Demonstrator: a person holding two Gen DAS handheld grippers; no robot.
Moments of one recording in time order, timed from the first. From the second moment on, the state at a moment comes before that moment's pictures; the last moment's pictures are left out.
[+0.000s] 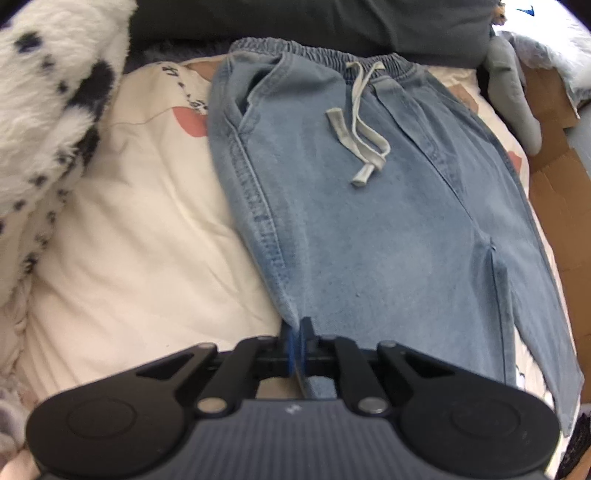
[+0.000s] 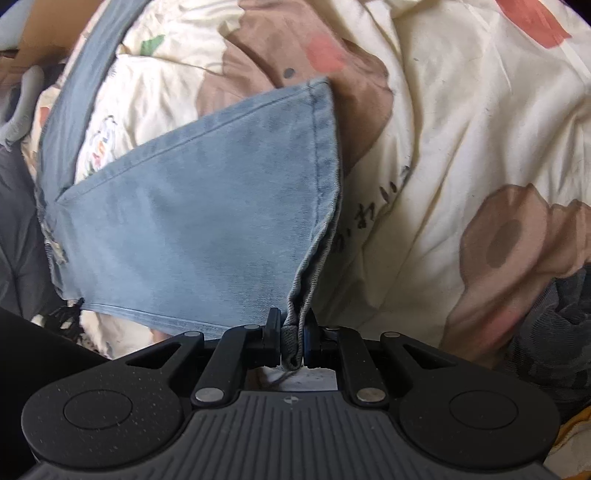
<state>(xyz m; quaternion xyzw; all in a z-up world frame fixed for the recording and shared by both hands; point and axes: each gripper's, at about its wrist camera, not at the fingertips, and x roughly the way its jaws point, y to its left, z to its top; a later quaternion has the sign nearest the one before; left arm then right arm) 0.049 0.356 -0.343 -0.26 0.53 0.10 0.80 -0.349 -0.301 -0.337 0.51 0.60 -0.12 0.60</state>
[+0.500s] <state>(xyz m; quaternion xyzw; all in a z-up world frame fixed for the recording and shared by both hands) 0.091 0.365 -0.358 -0.26 0.55 0.10 0.79 -0.348 -0.300 -0.368 0.52 0.63 -0.12 0.57</state>
